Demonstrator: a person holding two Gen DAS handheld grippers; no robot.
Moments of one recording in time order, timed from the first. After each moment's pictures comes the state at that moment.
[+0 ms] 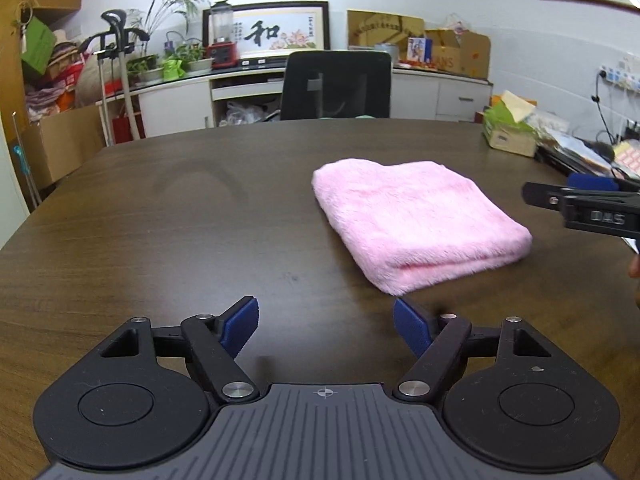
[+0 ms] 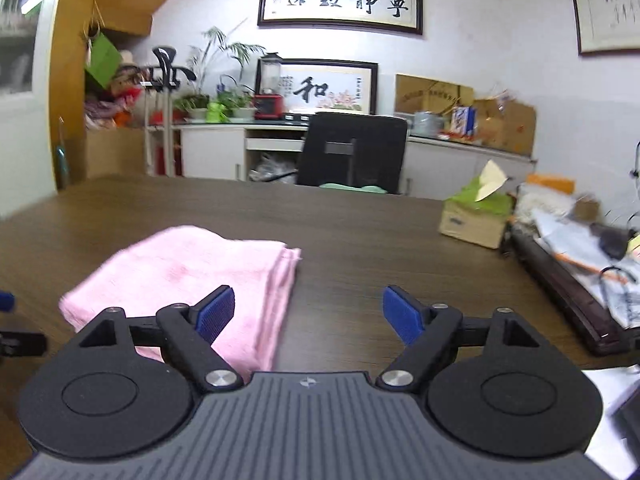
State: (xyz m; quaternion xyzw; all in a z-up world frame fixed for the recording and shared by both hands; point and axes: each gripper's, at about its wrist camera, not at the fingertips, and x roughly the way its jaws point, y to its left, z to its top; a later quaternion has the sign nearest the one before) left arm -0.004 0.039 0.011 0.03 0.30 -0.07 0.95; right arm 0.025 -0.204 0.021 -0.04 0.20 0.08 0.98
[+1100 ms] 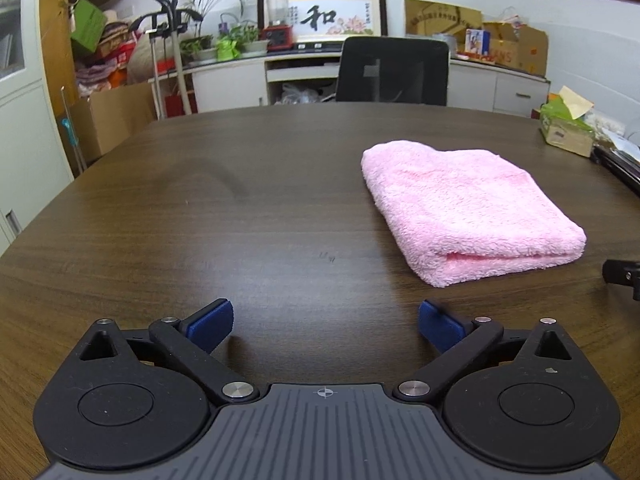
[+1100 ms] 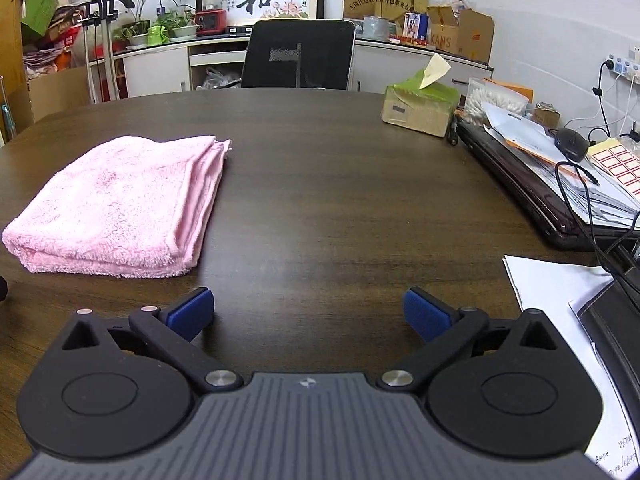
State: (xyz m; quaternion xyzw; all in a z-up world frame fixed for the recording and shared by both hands) left arm 0.009 0.040 -0.001 0.01 0.34 0.03 0.94; right arm 0.031 -0.237 -0.006 -0.02 0.34 0.01 0.94
